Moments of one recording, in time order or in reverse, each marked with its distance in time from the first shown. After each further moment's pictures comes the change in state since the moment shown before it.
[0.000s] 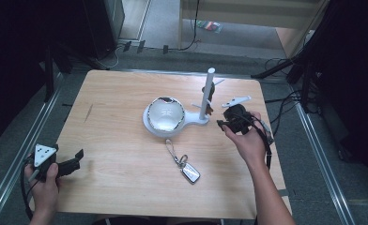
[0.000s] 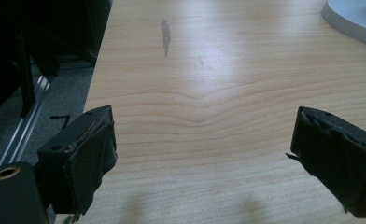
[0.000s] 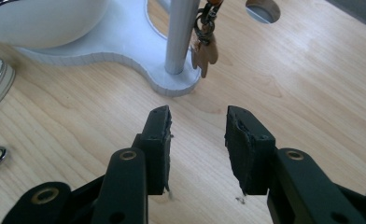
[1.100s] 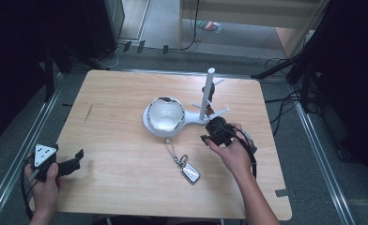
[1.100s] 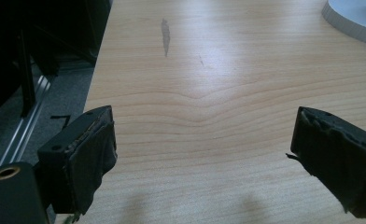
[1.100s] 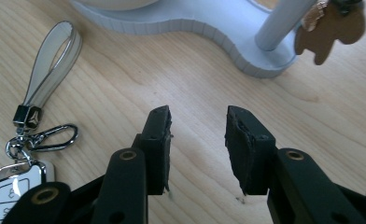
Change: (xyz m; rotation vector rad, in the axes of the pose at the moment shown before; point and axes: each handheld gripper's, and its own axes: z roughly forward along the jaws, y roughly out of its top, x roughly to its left) left arm 0.000 0.000 0.000 0.001 0.000 0.000; right arm 0.055 -0.008 0.027 0.099 0.125 -0.041
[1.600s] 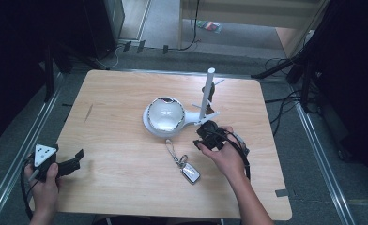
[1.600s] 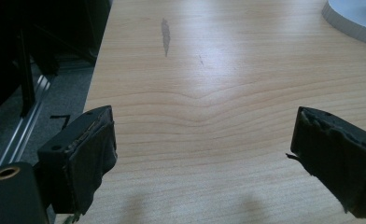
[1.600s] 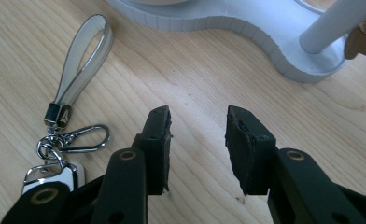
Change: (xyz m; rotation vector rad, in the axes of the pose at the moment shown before) left arm 0.000 0.000 0.000 0.001 -0.001 -0.002; right arm 0.022 0.004 0.010 0.025 0.034 -0.028
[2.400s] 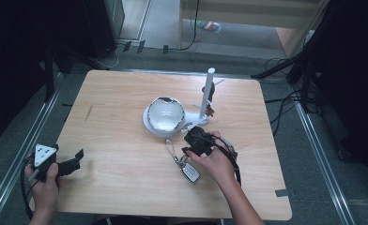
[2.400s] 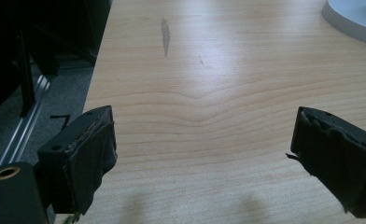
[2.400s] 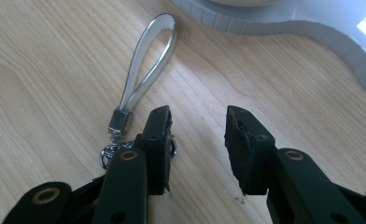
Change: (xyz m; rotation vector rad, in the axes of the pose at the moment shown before) left arm 0.000 0.000 0.000 0.000 0.001 0.001; right arm 0.034 0.007 0.015 0.032 0.069 -0.042
